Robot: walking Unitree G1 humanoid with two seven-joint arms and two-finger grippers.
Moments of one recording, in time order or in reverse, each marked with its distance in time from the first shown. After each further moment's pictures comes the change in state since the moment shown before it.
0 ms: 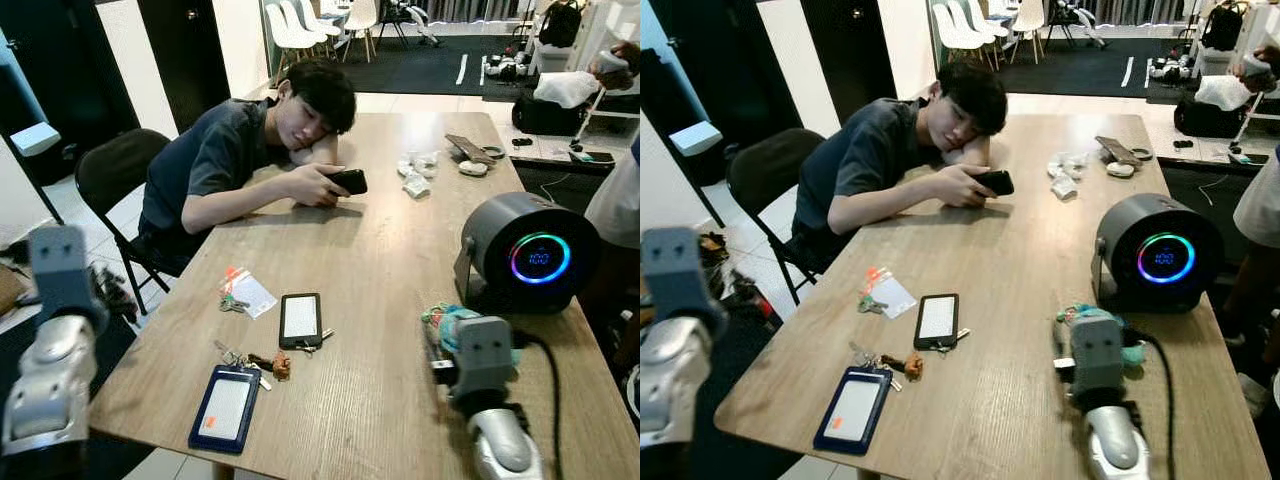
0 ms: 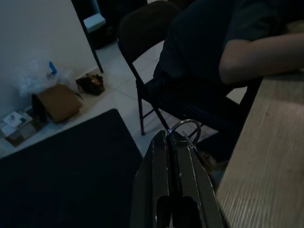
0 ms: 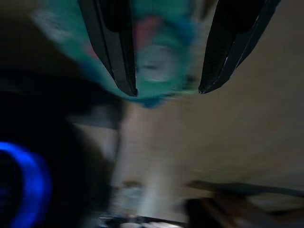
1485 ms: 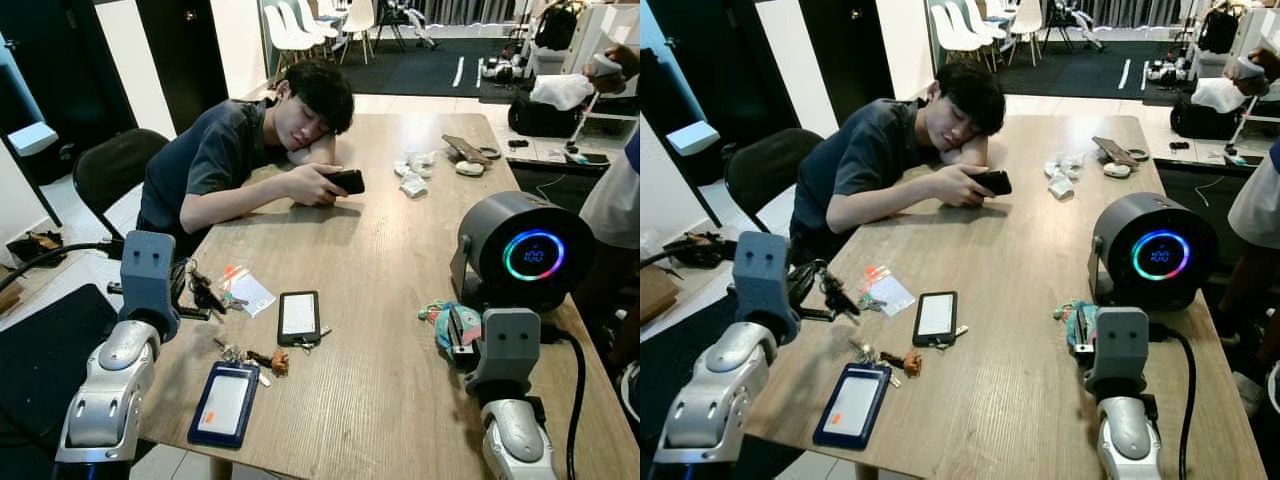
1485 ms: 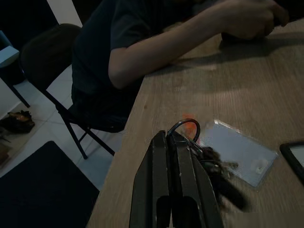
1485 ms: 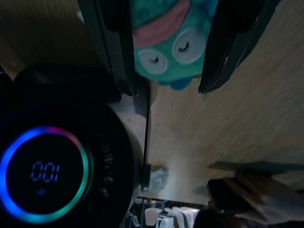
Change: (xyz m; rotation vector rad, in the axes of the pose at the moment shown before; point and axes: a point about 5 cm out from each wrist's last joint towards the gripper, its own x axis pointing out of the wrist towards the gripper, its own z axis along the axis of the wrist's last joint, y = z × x) left arm -0.018 -0.081 -0.003 0.092 -0.072 -0.318; right arm 0.009 0.009 0.012 0.015 -0.067 -0.022
